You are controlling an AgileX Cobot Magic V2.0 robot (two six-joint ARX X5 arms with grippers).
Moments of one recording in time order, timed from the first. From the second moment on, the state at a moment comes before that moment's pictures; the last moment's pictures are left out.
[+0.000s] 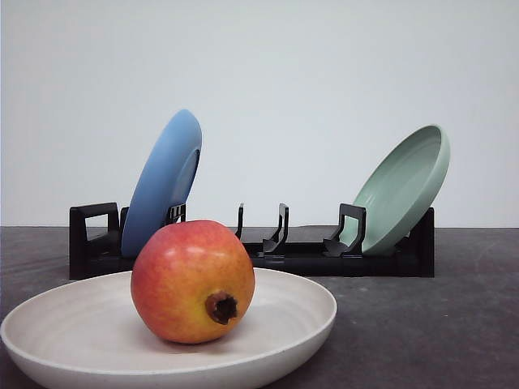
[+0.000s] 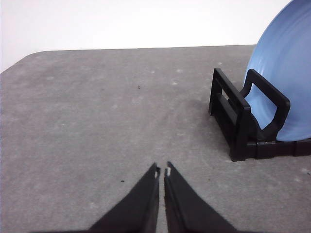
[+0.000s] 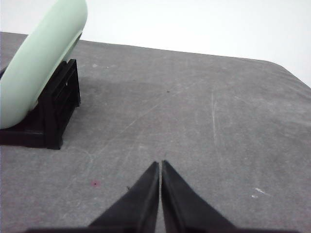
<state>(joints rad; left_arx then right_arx) -0.04 0.01 0.02 -0.18 -0.03 0.04 0.01 0.00 0.02 -0.17 0.04 -0.06</state>
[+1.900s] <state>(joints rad) -0.04 0.01 0.02 -0.19 -0.03 0.04 0.01 0.00 0.02 -0.17 0.04 -0.06</state>
